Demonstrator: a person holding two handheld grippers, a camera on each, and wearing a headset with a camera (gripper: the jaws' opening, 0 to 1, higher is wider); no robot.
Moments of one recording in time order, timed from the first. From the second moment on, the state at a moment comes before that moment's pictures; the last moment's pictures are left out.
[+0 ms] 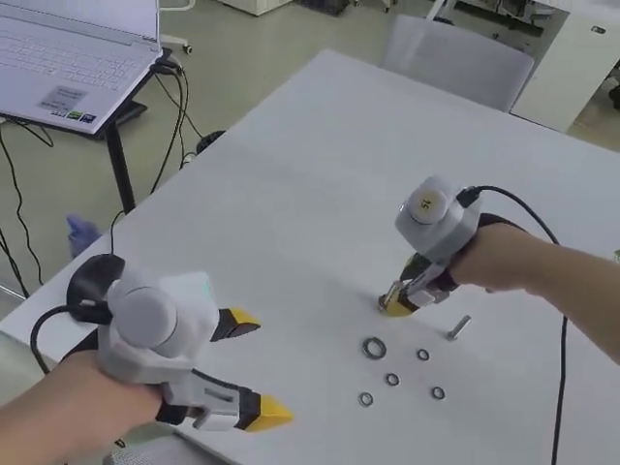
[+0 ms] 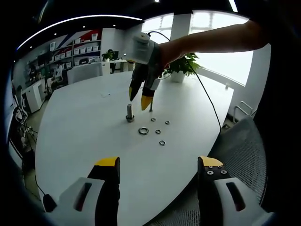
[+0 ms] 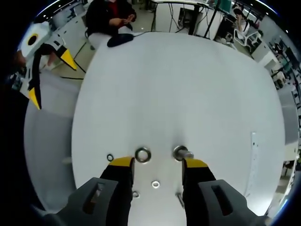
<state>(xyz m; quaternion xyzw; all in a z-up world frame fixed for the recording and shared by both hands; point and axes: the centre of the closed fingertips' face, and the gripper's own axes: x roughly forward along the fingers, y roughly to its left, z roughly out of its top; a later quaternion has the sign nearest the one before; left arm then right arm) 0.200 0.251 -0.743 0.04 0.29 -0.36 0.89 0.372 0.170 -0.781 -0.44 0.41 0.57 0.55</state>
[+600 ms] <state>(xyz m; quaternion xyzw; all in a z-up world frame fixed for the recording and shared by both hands) 0.203 0.251 -0.738 0.04 0.28 -0.37 0.88 0.355 0.160 -0.801 -0.45 0.41 0.57 0.55</state>
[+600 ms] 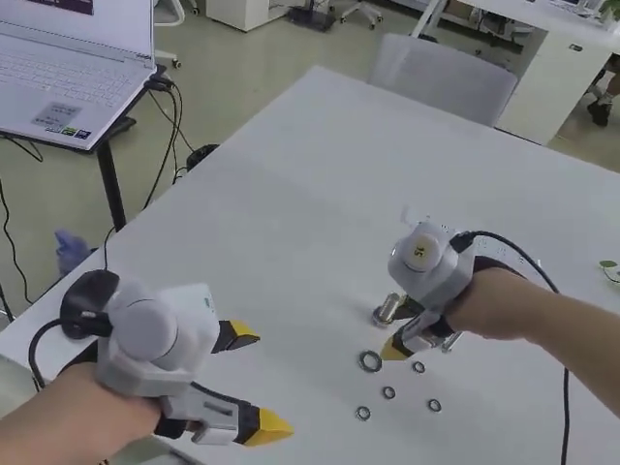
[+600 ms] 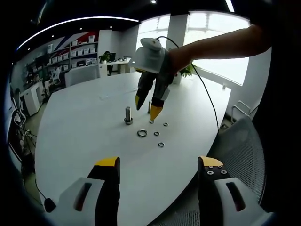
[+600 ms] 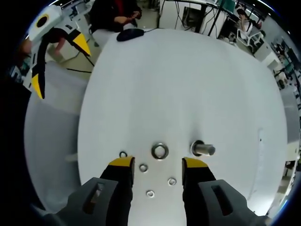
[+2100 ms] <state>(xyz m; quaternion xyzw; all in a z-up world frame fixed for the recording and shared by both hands) 0.194 0.260 -0.750 0.03 0.30 -0.35 0.89 0.357 0.163 -0.877 -0.45 0.42 0.57 0.54</state>
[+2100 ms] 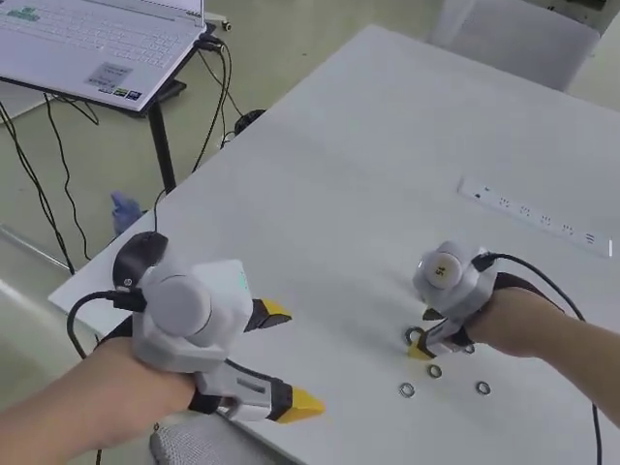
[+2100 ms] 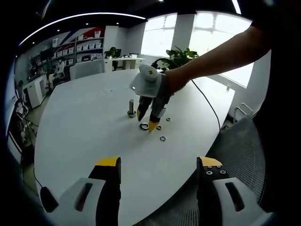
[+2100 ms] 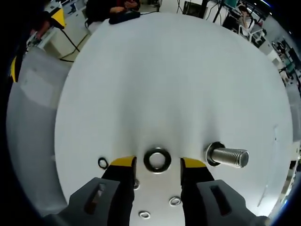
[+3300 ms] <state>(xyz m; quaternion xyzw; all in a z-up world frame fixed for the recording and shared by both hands) 0.181 0.254 -0.750 0.03 0.30 -0.35 0.89 0.357 0.162 -0.876 -0.47 0.44 0.54 0.54</state>
